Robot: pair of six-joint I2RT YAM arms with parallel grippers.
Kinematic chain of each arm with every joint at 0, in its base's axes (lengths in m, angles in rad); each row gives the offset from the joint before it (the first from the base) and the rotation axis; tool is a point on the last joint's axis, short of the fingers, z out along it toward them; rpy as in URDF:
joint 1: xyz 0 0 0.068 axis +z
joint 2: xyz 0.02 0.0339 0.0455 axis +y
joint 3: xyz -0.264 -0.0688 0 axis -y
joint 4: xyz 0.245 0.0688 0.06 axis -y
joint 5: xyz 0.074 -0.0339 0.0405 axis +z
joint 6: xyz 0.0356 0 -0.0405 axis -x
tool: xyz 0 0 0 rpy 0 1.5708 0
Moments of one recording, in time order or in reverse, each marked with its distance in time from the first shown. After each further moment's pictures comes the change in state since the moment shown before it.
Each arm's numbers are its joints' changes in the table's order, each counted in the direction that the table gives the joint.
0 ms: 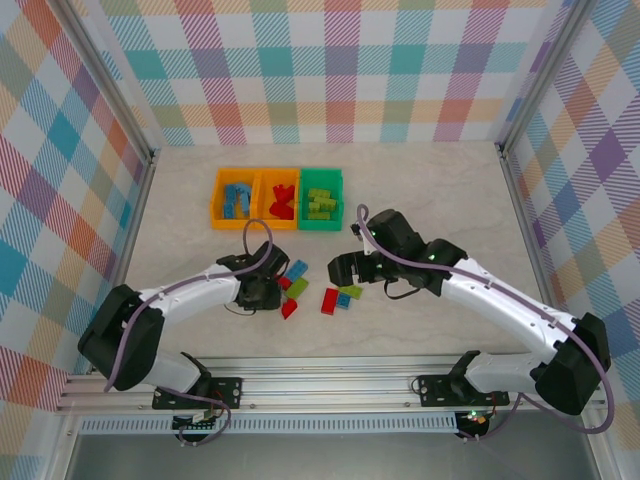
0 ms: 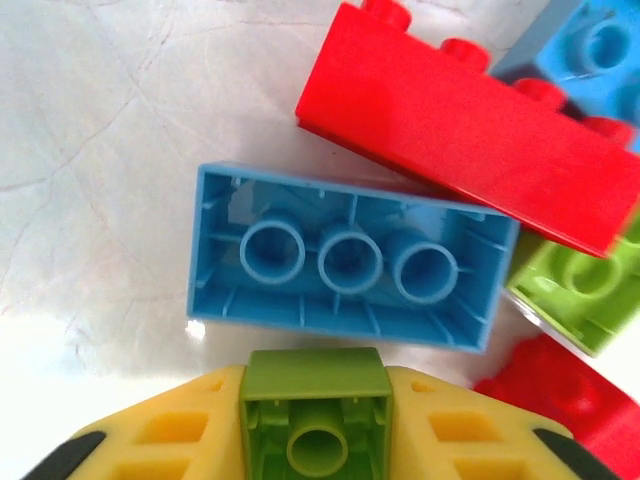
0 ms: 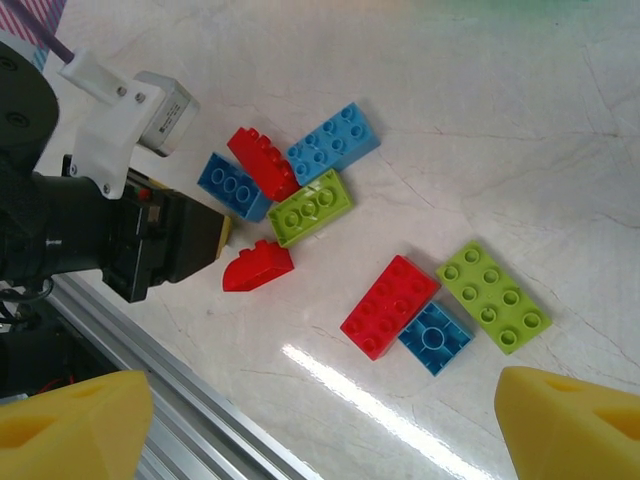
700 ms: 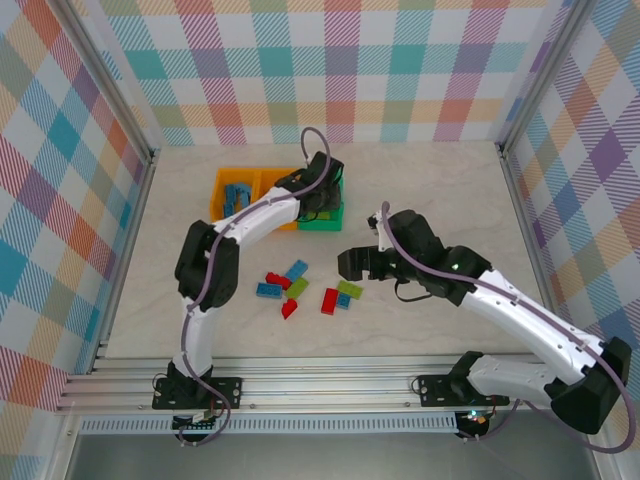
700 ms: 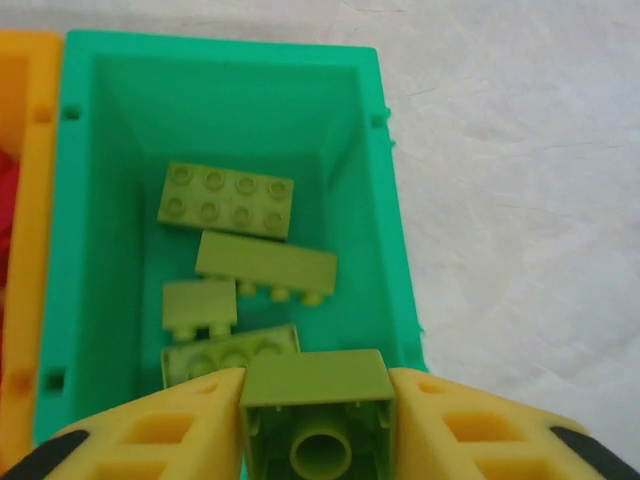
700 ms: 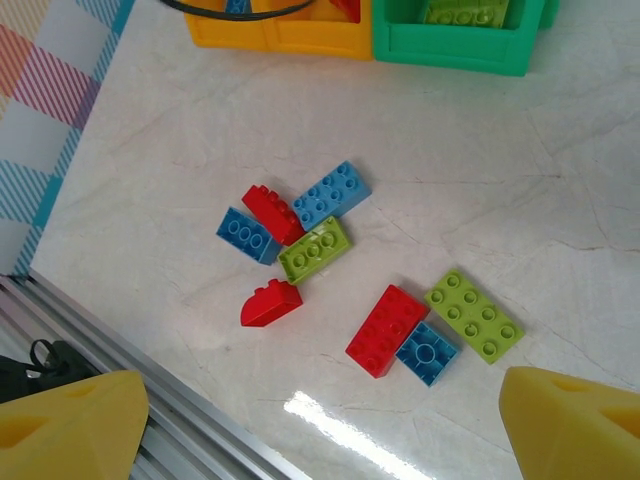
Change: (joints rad) left arm 0.041 0.724 1.027 0.168 0.133 -0.171; right arm 0.000 -0.141 -0.009 -0.013 -0.083 -0.066
